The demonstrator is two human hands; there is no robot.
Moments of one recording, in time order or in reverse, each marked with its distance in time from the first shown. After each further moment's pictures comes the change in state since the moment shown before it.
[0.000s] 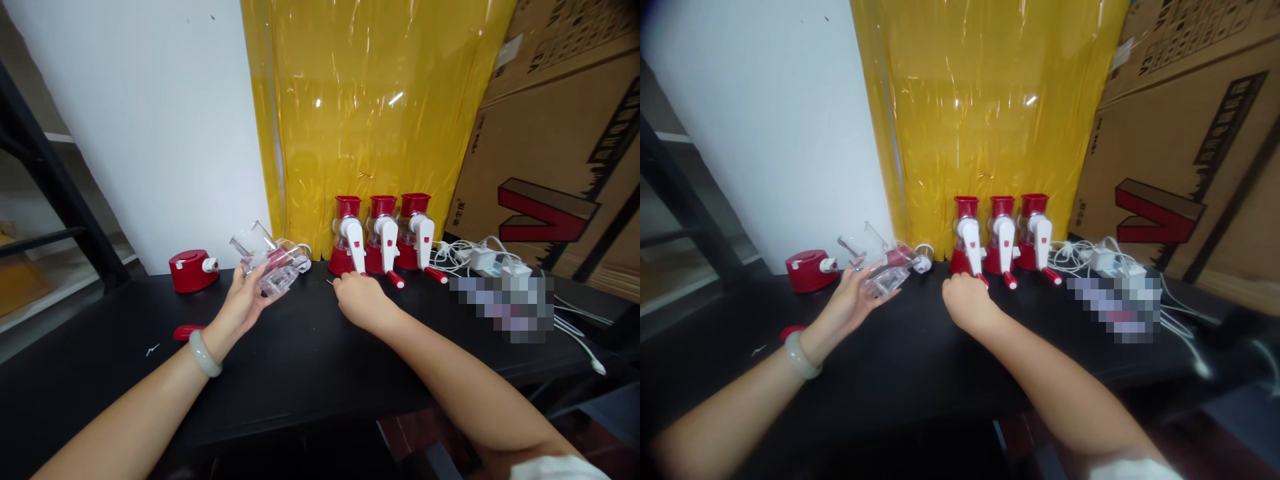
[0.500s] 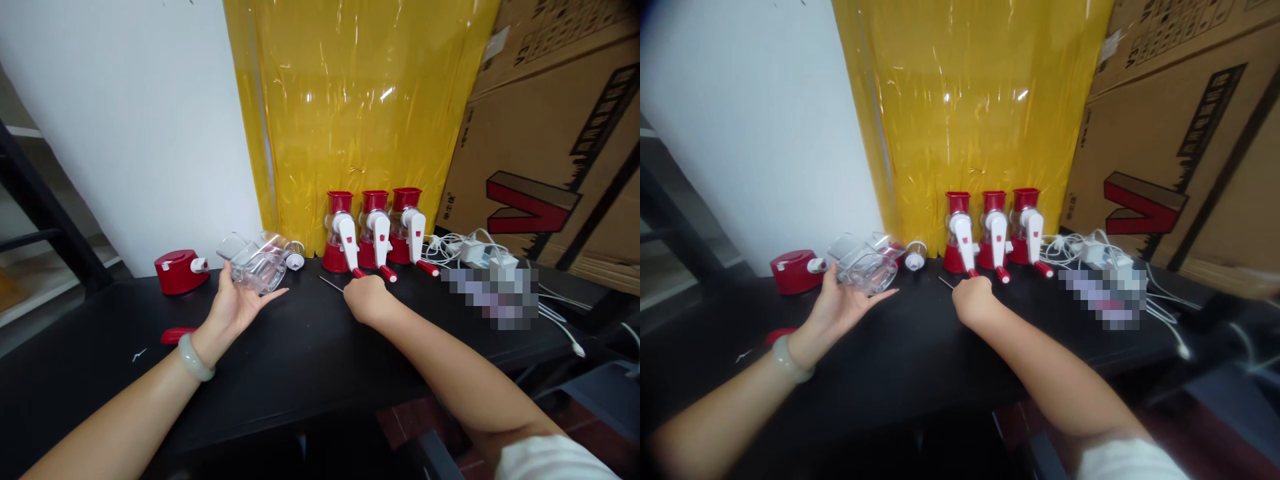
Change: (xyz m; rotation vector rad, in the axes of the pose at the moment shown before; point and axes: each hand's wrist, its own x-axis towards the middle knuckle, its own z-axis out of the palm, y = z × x) left_hand 0.009 -0.006 -0.007 -0.038 -0.071 -0.089; right_hand 0.007 0.012 0.007 -0.020 -0.348 0.126
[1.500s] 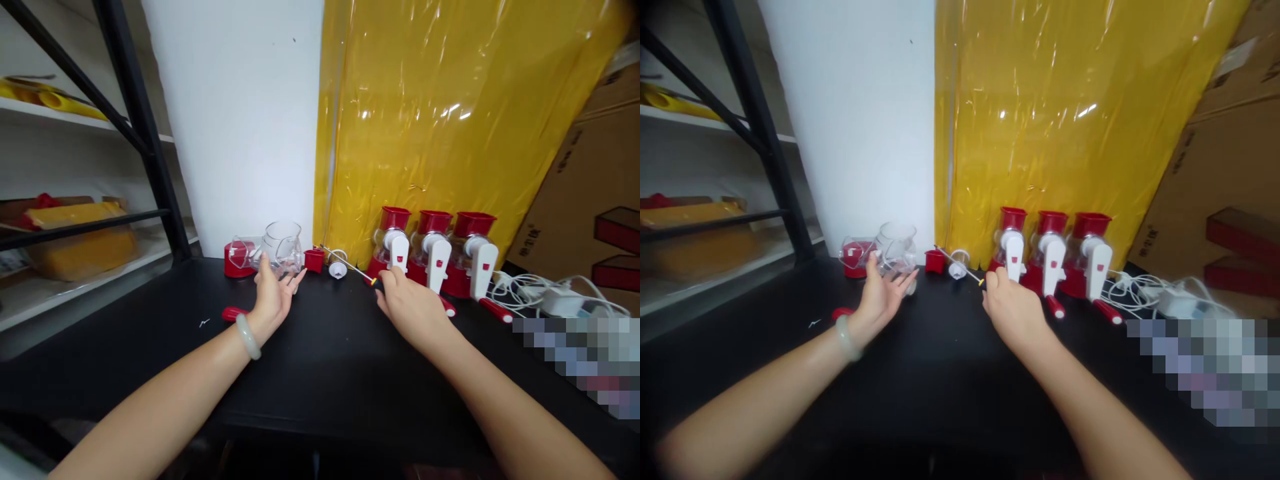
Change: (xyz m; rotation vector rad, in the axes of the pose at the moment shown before) left_hand -0.003 0.007 0.001 -0.389 0.426 0.232; right_hand -0.012 -0.007 -0.006 -0.083 0.656 -0.019
